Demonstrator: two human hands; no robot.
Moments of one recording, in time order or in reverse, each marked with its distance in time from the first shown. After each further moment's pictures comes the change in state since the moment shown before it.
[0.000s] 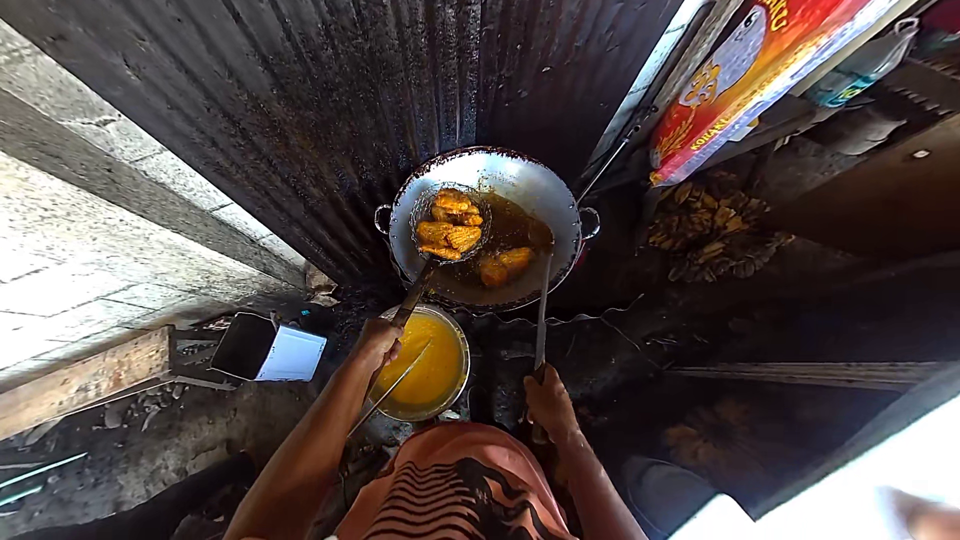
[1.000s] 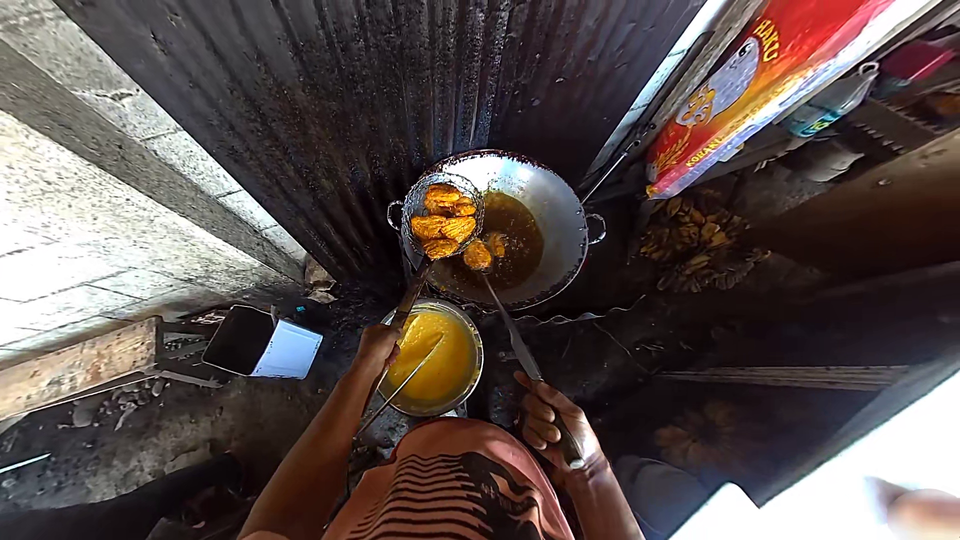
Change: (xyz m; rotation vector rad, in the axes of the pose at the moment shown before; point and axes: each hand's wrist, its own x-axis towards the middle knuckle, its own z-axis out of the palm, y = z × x) left_hand 0.020 -0.053 -0.033 -0.114 0.026 0.061; right_hand -0.057 0.021 0.017 1.389 -0.839 -0.083
